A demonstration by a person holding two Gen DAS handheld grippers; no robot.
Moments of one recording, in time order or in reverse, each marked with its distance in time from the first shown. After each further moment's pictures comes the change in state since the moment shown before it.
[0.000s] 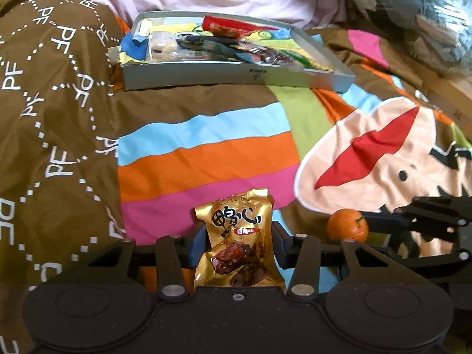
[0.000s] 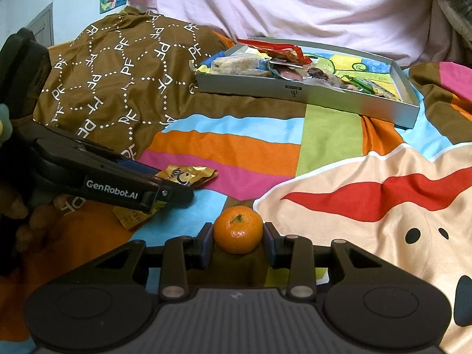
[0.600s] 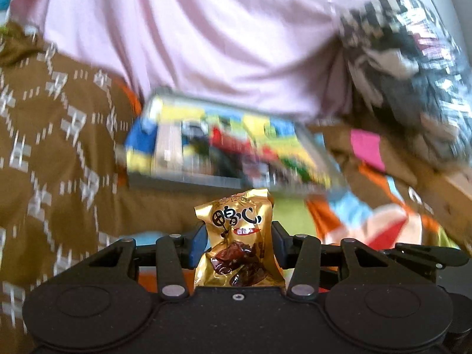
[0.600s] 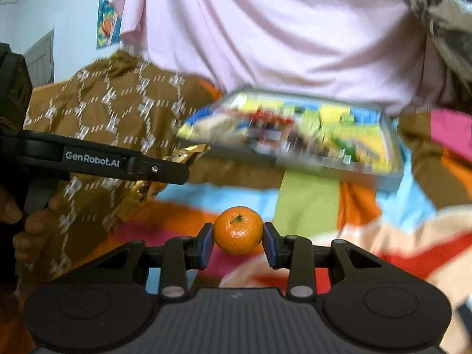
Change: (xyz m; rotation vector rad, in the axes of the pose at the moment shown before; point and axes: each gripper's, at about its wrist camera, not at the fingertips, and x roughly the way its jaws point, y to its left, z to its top) left arm -0.025 0.002 0.075 -0.125 -0.295 -0.003; right arm -0.005 -0.042 0.071 -0.024 -0.167 -0.011
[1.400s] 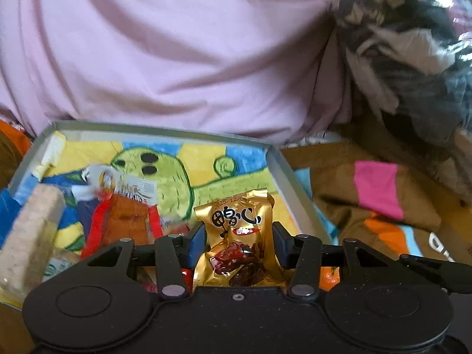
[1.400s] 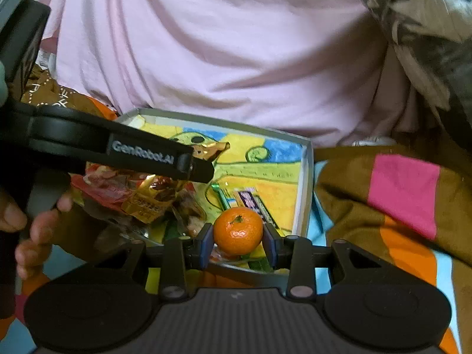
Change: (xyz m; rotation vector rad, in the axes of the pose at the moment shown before) left arm 0.175 -0.080 0.083 0.042 0.045 -0.035; right arm 0.075 -0.122 0.049 -0.004 0.018 -0.208
